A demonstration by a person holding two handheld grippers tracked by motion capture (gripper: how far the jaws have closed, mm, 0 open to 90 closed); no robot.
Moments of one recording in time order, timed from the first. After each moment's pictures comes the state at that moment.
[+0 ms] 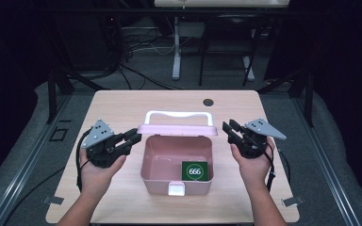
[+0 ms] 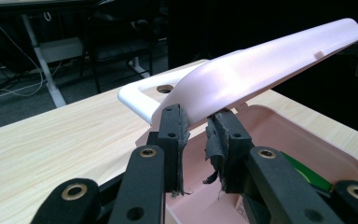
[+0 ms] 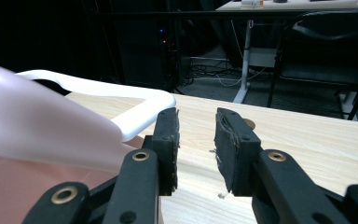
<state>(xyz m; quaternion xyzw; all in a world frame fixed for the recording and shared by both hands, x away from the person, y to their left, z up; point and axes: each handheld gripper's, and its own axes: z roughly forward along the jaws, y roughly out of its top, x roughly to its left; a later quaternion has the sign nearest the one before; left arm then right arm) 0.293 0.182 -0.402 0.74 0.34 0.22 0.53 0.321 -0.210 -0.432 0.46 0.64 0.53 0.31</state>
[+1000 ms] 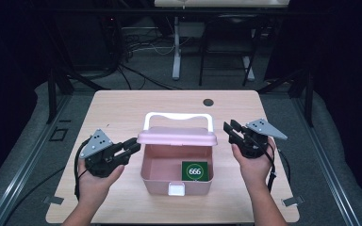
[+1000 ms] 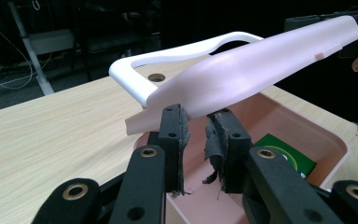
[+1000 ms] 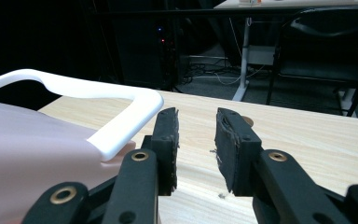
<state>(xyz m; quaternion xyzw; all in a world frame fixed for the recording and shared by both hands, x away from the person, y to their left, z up) 0.278 0.187 -0.417 0.74 0.34 0.21 0.53 0.322 -0.213 -0.434 0.46 0.64 0.53 0.30</state>
